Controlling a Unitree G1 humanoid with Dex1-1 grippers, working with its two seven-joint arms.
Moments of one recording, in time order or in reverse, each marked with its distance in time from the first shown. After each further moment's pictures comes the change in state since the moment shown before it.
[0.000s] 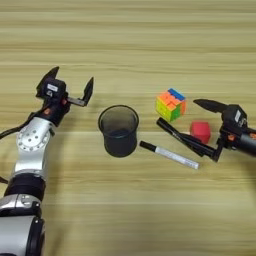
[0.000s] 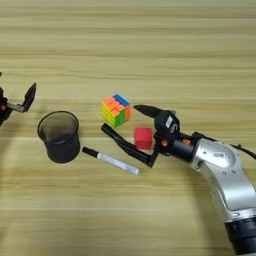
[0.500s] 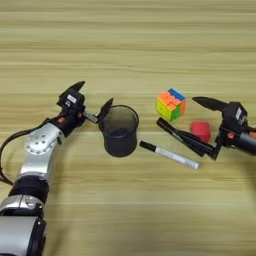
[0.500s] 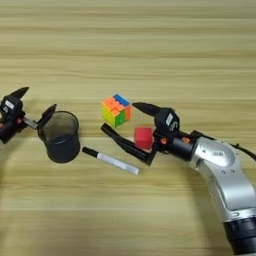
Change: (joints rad) left arm -0.001 -0.012 -0.085 0.088 0.010 0.018 -0.223; right arm 0.000 0.011 -0.011 -0.044 0.042 0.034 0.002
